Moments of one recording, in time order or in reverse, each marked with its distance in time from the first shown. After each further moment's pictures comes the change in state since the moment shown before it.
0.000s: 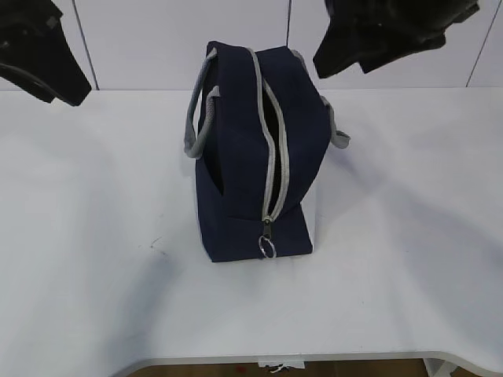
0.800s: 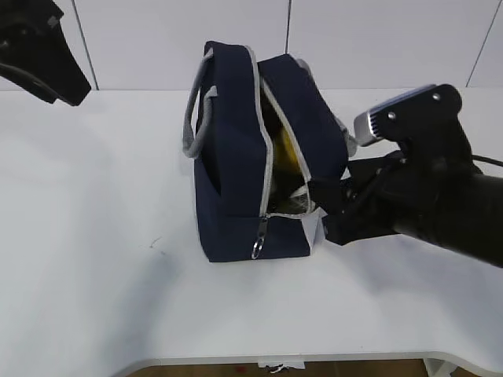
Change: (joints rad) left arm 0.000 0.000 0.000 -0.004 0.000 0.000; right arm 0.176 -0.152 0.950 0.019 -1.268 -0.120
